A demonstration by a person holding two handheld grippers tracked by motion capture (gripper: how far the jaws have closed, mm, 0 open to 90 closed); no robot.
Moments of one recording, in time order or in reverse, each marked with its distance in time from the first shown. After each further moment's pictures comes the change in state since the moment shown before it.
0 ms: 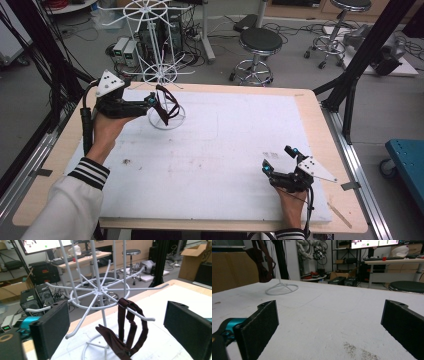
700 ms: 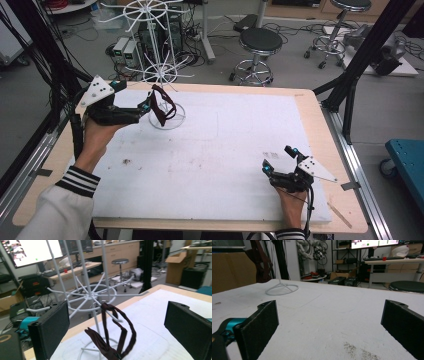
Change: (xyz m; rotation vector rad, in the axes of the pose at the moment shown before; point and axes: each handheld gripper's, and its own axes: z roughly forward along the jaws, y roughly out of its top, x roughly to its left) left arm -0.002 -0.007 -0.029 -0.082 -0.105 0.037; right arm 0.000 0.000 0.000 -0.002 0.001 0.001
